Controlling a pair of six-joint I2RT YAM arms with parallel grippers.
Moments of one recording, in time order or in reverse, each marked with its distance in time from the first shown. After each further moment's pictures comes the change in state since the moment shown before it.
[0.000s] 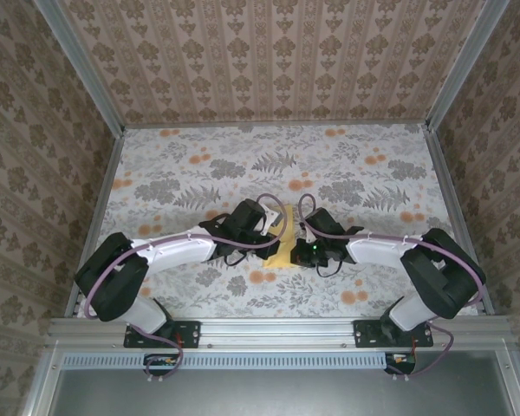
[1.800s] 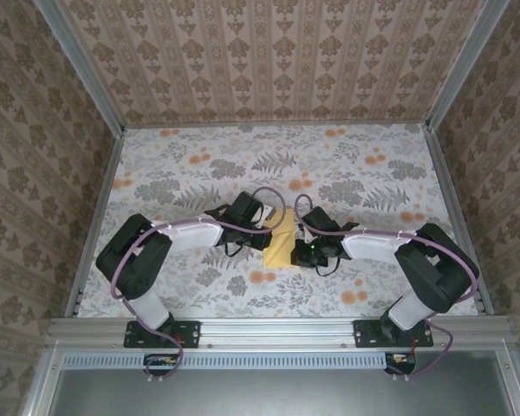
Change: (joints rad) left arm 0.109 0.194 0.074 -0.040 0.000 0.069; right arm 0.004 0.036 0.049 -0.088 0.019 -0.031
